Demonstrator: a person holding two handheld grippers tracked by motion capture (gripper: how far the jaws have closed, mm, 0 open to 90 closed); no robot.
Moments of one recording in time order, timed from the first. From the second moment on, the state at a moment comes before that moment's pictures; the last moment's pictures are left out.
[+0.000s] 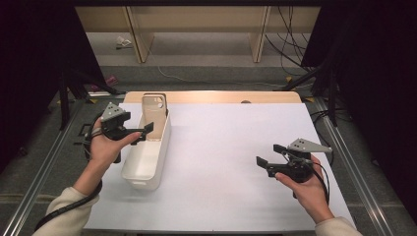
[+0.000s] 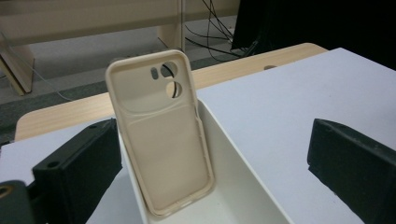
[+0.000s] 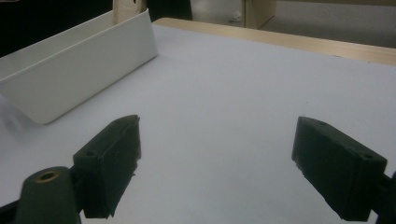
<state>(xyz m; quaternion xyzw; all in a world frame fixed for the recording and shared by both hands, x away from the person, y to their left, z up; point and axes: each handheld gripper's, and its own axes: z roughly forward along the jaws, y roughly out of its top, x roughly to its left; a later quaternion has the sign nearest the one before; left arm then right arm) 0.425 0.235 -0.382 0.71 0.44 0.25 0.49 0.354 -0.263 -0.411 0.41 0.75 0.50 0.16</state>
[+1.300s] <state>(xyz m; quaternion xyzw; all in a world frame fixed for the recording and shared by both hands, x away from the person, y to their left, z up) 0.366 0.192 -0.401 0.74 0.37 0.22 0.51 0.354 -0.262 -0.410 0.40 0.75 0.49 0.17</state>
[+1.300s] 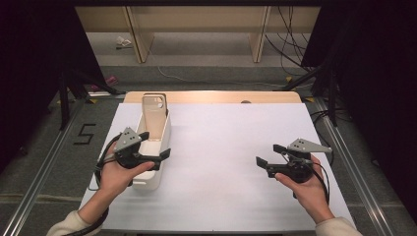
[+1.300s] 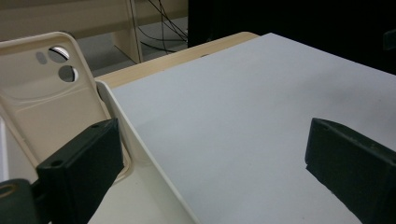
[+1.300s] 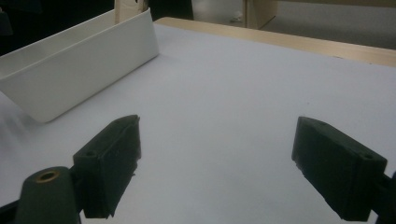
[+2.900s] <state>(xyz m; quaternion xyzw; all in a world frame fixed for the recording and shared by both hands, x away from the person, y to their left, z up) 0.338 0.199 -0.417 0.75 0.34 0.23 0.51 0.341 -0.273 -0.410 0.40 0.76 0.49 0.15</state>
